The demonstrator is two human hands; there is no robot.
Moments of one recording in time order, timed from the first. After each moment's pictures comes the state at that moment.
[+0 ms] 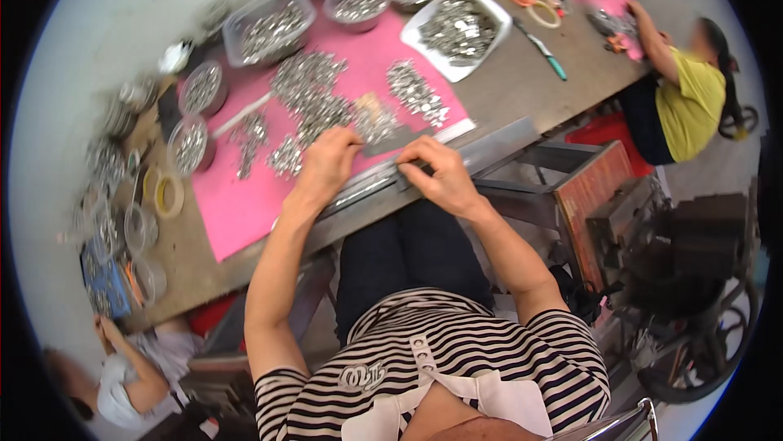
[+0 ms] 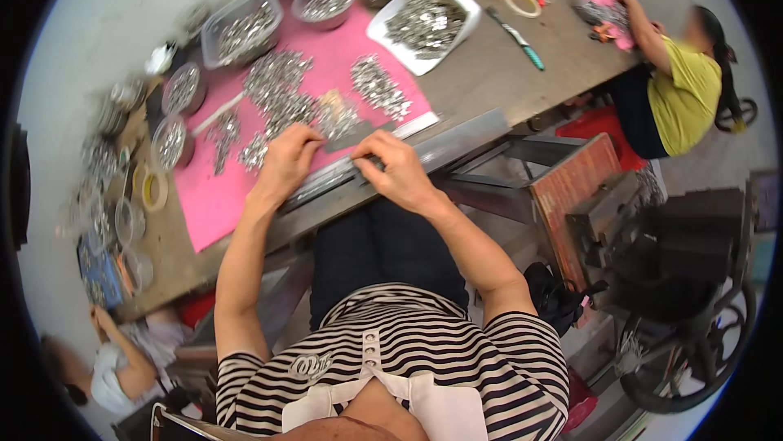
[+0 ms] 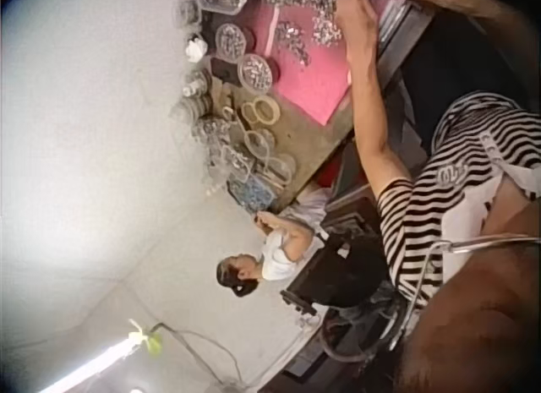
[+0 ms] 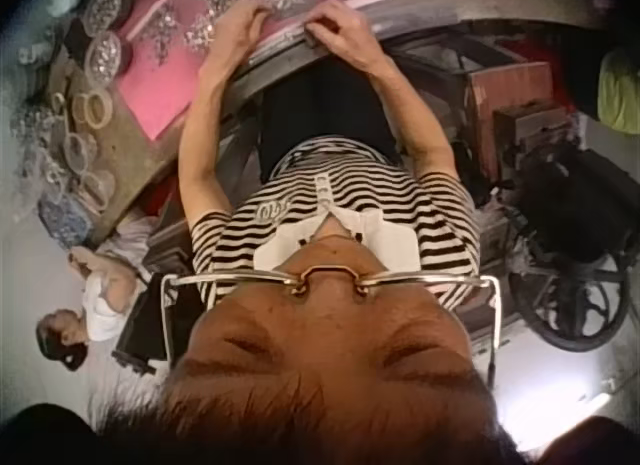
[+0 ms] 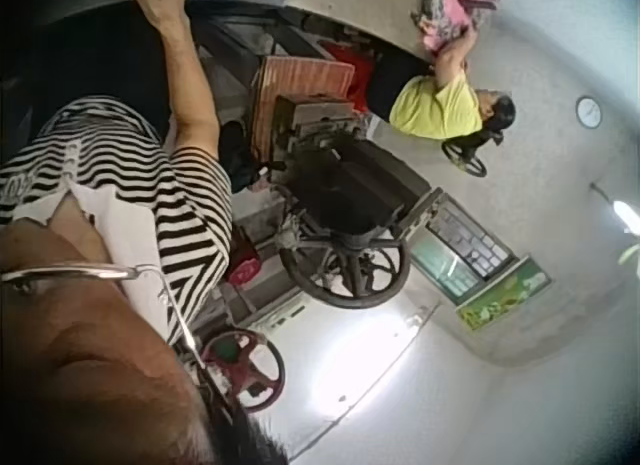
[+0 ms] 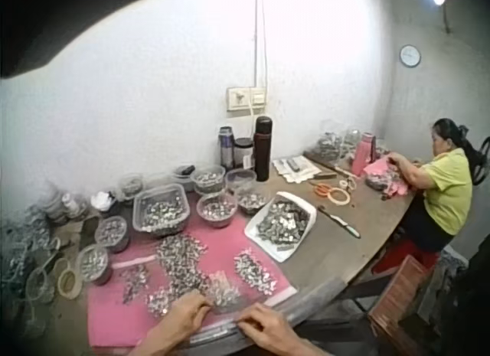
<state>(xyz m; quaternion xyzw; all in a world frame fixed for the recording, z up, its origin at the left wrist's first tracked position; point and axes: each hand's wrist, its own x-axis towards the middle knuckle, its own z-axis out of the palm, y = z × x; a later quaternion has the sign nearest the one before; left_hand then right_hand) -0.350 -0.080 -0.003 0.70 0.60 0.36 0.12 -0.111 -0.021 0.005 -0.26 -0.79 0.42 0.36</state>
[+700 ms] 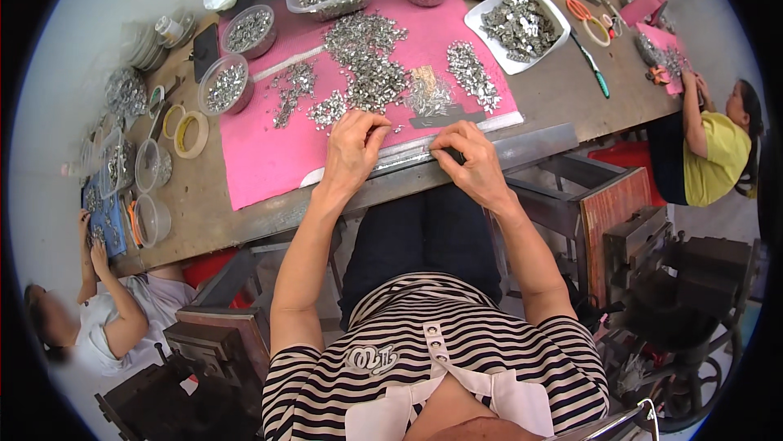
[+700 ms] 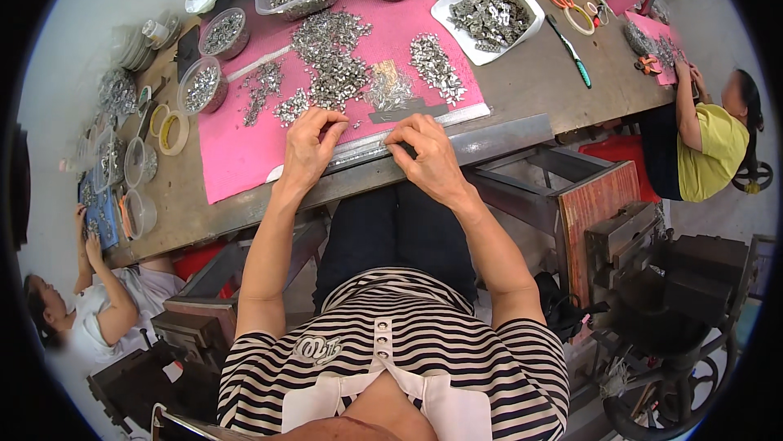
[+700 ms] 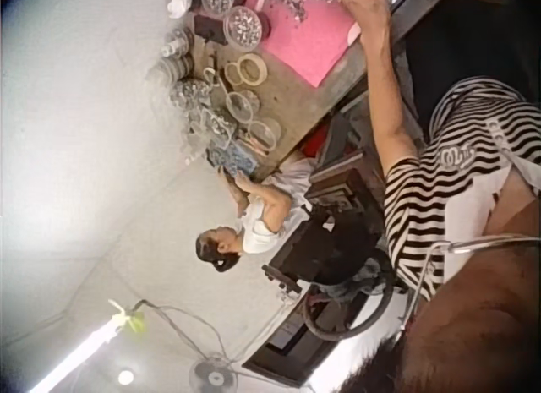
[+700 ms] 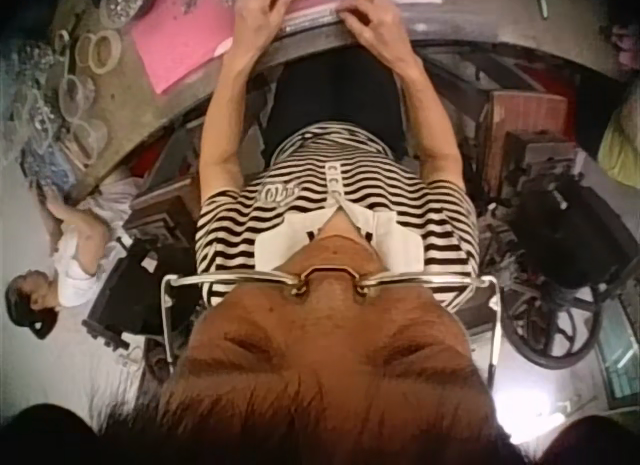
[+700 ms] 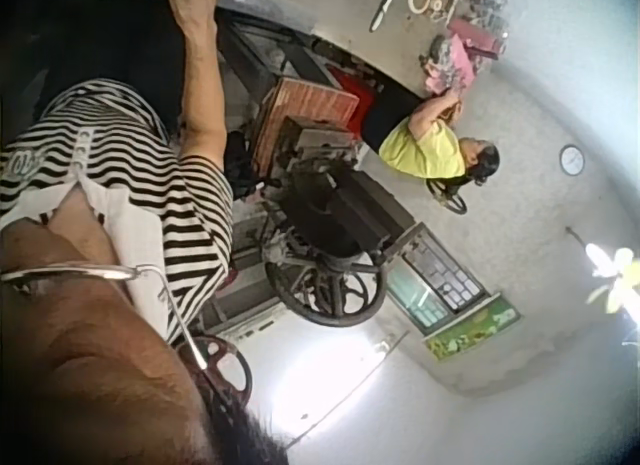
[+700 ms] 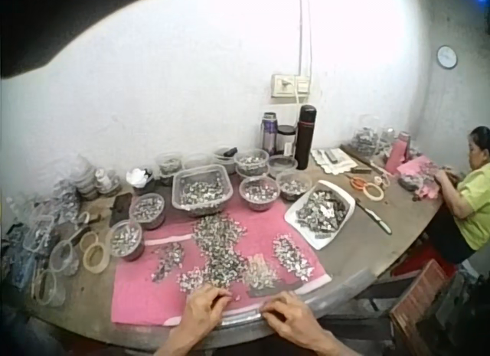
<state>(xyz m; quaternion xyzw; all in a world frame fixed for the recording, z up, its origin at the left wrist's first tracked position) -0.348 -0.127 -0.010 0.58 0.68 0.44 0.09 -0.128 -0.031 0.002 -0.23 -0.86 0.31 0.33</state>
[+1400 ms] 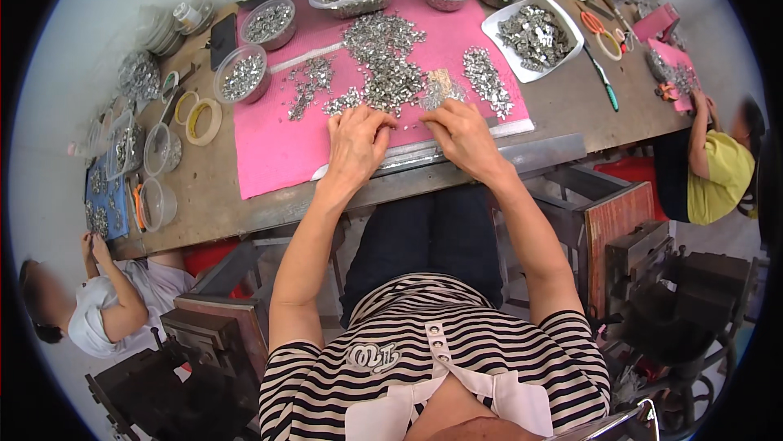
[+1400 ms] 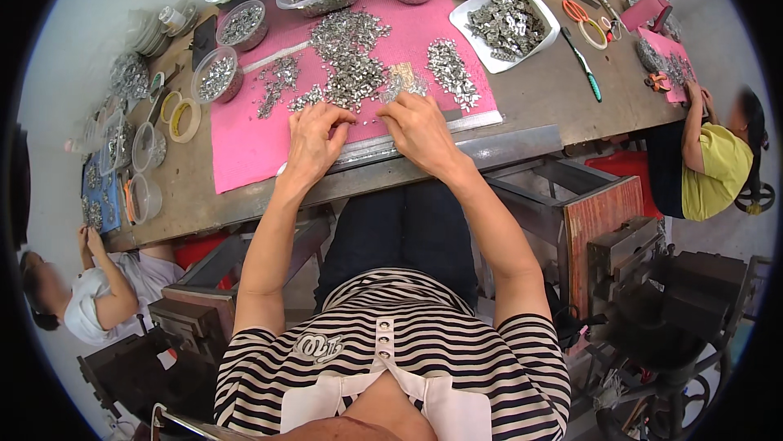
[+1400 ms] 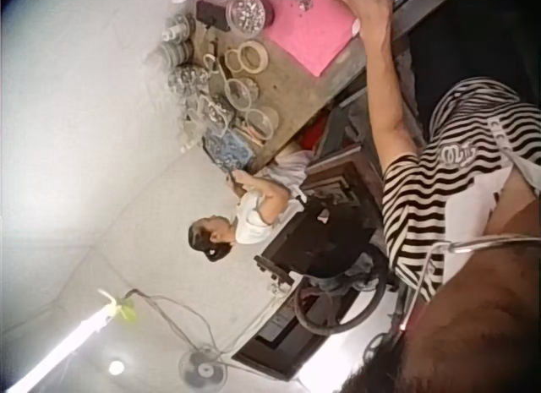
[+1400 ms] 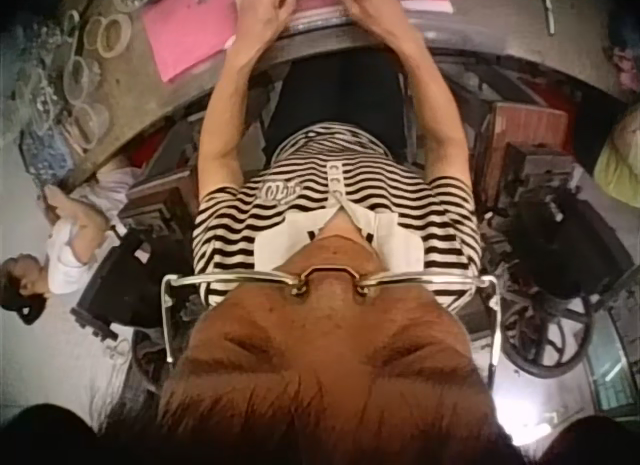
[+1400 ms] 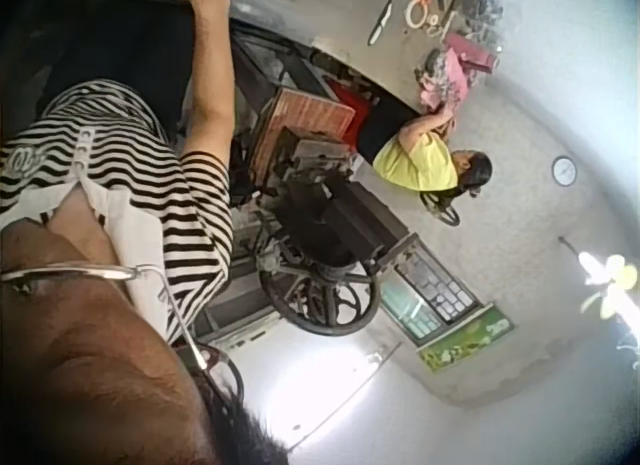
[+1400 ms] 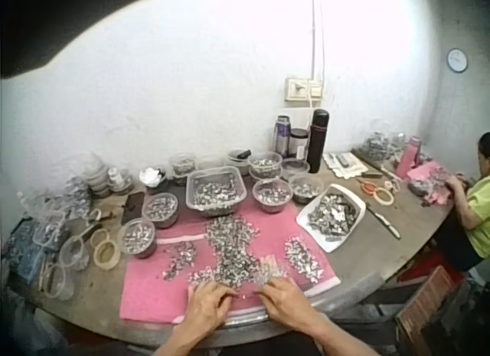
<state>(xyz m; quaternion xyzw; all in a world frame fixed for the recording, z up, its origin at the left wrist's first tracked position) -0.360 -0.135 -0.011 0.61 0.72 0.34 -0.01 -0.171 -0.004 0.007 -0.18 -0.91 0.22 0.29</state>
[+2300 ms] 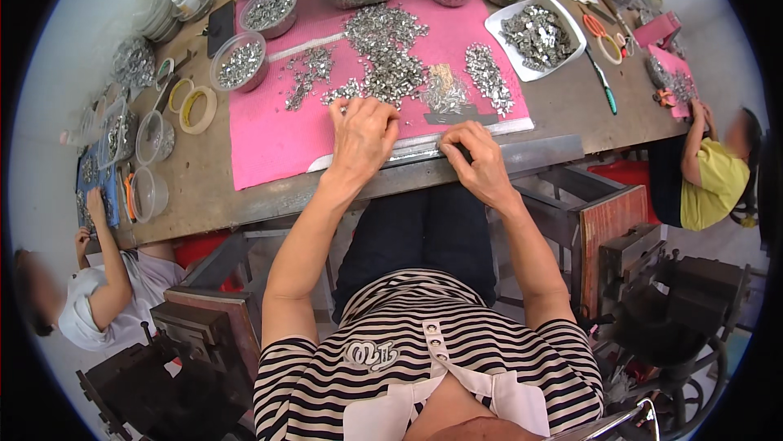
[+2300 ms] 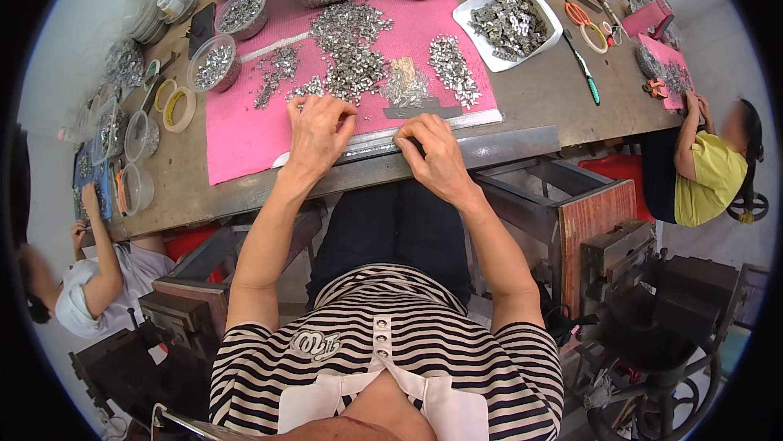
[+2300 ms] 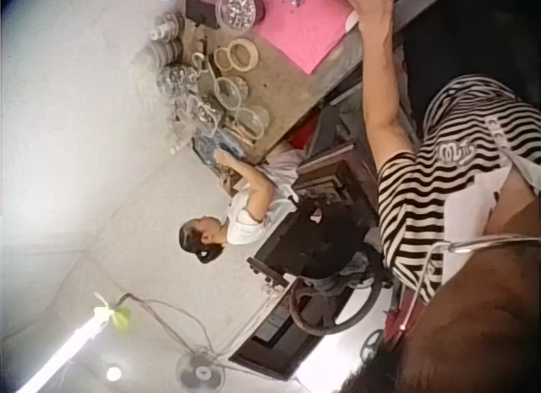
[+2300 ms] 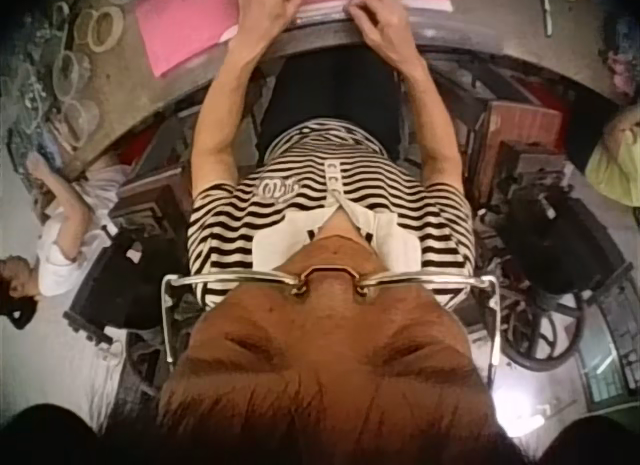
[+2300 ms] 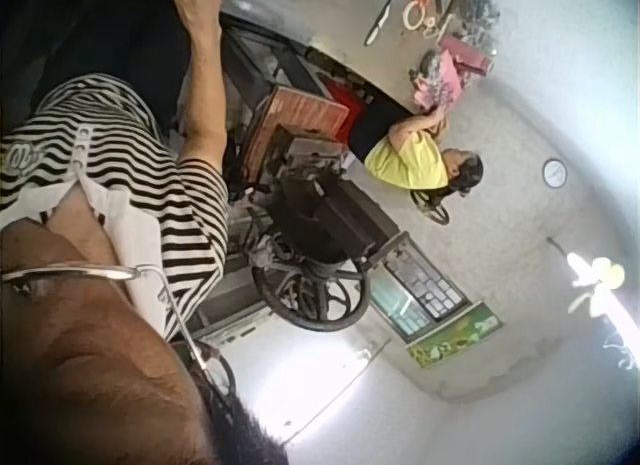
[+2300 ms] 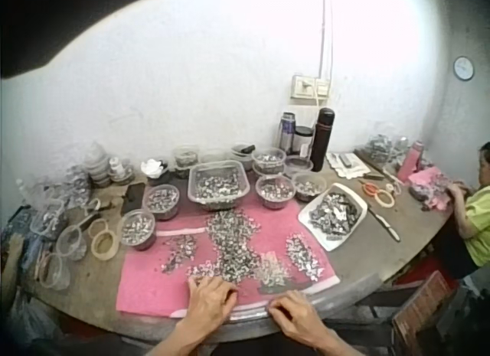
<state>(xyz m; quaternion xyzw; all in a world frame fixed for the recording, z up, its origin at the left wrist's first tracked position) -0.347 -0.131 -0.007 0.63 0.70 0.33 -0.06 -0.133 -0.030 0.002 -0.20 -0.87 0.31 0.32</state>
